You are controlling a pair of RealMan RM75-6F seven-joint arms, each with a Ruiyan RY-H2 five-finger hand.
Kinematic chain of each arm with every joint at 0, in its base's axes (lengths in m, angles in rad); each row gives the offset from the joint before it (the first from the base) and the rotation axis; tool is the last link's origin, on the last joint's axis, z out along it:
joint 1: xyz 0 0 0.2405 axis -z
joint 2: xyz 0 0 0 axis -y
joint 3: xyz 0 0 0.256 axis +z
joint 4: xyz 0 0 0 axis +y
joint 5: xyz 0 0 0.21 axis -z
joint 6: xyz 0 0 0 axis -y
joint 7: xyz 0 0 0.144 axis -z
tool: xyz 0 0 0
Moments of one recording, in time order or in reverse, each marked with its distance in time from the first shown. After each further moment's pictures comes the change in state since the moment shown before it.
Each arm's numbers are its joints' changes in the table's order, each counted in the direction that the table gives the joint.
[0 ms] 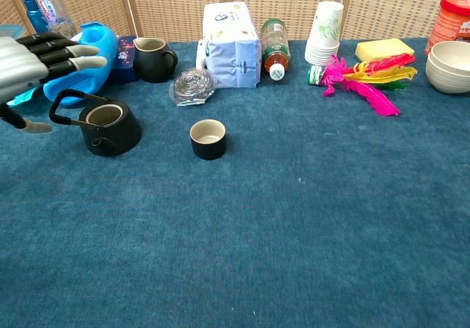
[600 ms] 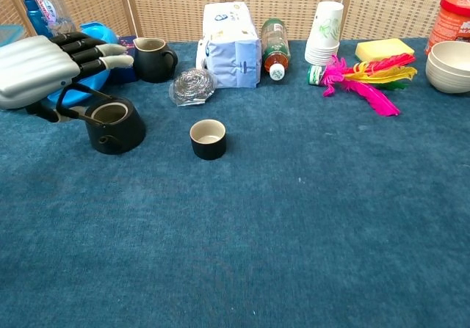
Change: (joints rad) left arm 0.060 0.010 0.007 -0.085 0.049 0.036 -0.093; right arm -0.002 -0.011 -0.004 -0.007 -0.006 0.012 -0.019
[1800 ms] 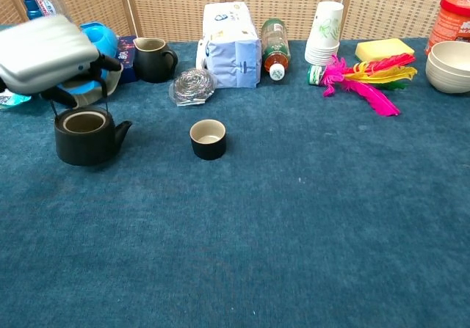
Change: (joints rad) left arm 0.058 -0.110 0.001 -0.284 0.024 0.006 -0.176; right arm 0.002 -0.025 -0.009 -0.019 0.006 0.005 -0.028
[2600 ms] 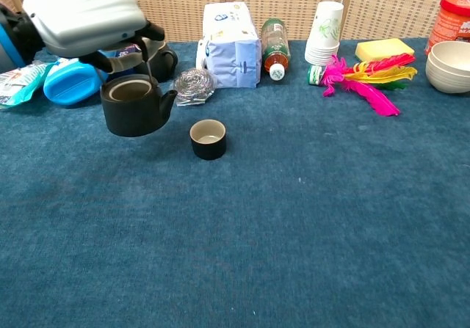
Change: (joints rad) left arm 0.139 -0.106 -0.057 -0.216 -0.044 0.107 -0.234; right arm 0.006 -0.016 0.005 -0.003 0.003 -0.015 -0.033
